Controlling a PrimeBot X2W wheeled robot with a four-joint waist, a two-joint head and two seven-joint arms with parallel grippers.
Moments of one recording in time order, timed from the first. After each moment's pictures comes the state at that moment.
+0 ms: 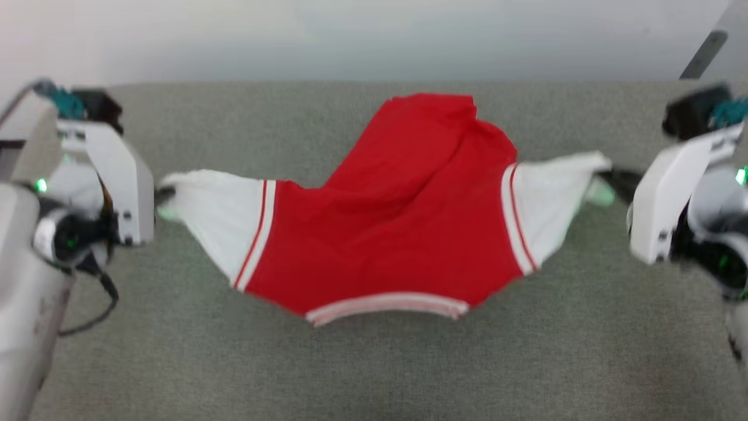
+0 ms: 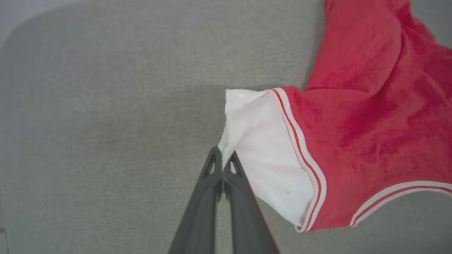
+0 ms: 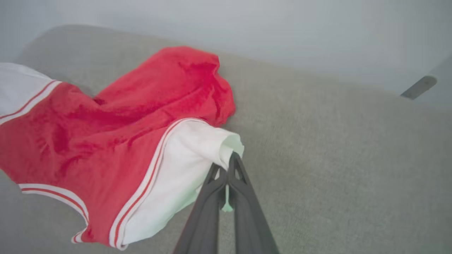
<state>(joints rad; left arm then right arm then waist) -0.82 0.60 -0.37 0.50 -0.82 -0.11 0.85 -0.61 -0.36 0.19 0.11 0.55 0.13 0.82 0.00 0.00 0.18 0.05</state>
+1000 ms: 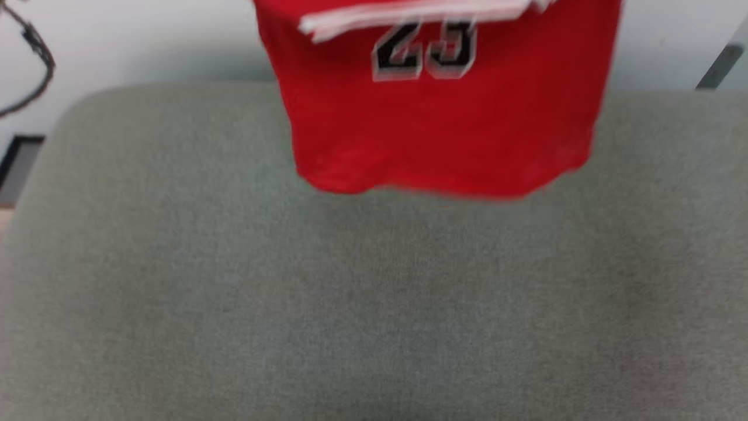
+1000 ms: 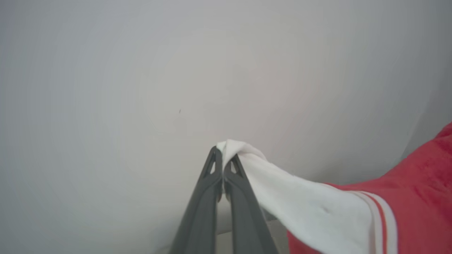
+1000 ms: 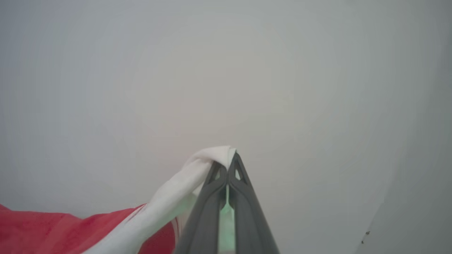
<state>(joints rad) -1.38 0.54 -0.41 0.60 -0.67 -0.13 0.46 -1.31 -0.31 0.14 0.57 0.38 0.13 0.31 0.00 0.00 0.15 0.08</state>
